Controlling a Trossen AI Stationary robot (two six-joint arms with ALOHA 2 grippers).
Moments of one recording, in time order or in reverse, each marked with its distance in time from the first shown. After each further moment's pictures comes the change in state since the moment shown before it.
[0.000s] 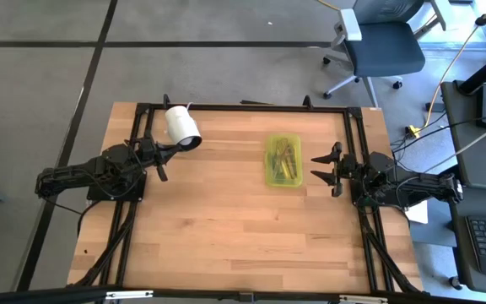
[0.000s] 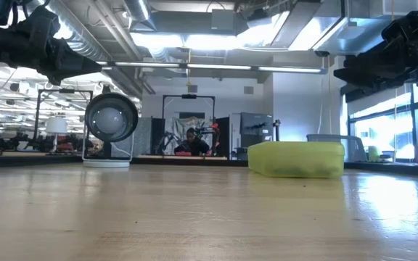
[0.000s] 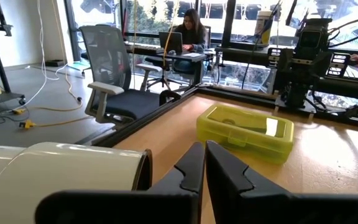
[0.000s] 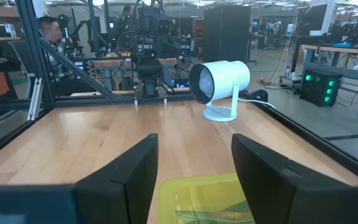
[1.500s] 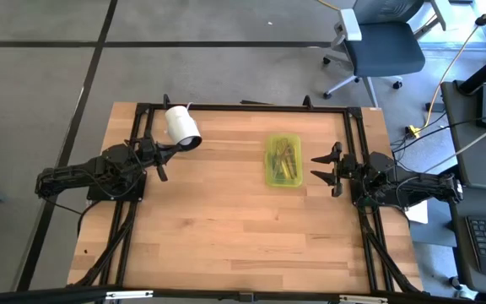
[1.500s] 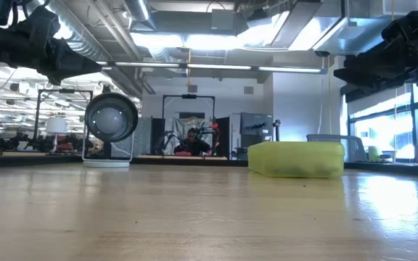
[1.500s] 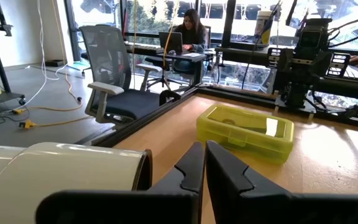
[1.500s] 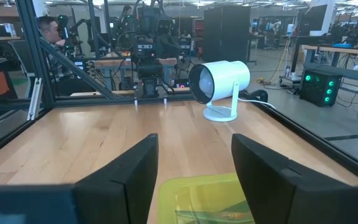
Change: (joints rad) left arm 0.000 0.000 0.000 0.000 0.000 0.000; right arm 0.000 0.000 0.000 0.000 0.000 -0.002
